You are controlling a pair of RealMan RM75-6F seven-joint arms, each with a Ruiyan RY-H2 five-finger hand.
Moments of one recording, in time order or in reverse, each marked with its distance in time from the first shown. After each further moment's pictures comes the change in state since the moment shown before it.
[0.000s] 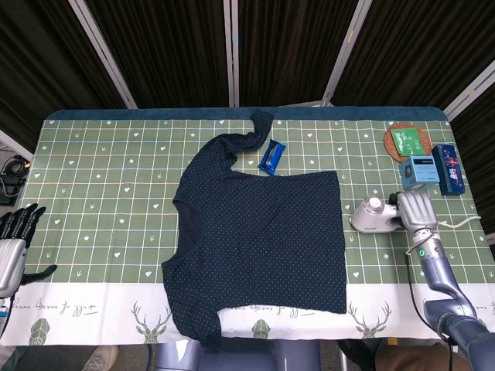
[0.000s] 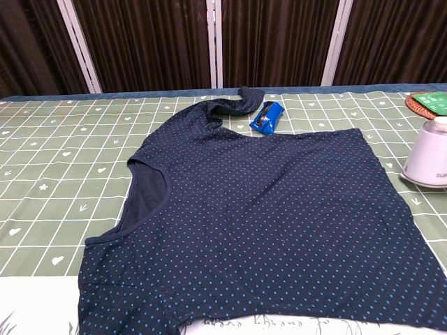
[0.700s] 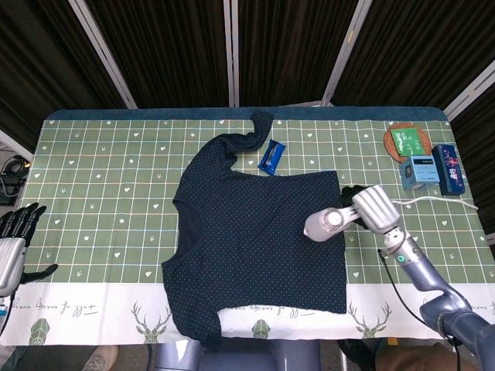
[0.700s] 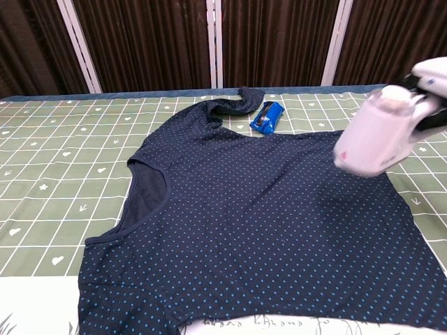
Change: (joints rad) left arm -0.009 0.011 -0.004 0.004 -0.011 -0.018 -0.036; right arm 0.086 0.079 -0.085 -0.232 -0.307 0.407 0.060
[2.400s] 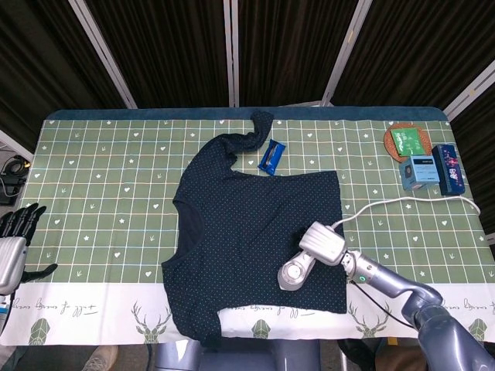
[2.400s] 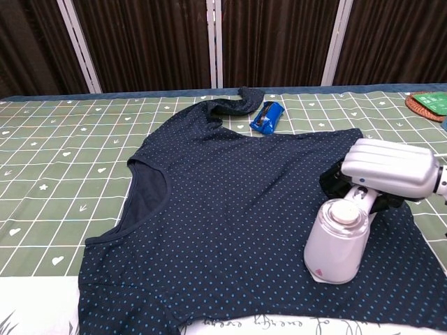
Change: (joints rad) left arm -0.010 -0.013 0.002 0.013 -0.024 -0.014 0.020; right arm 0.056 -0.251 -0.227 0.392 -0.205 0.063 0.065
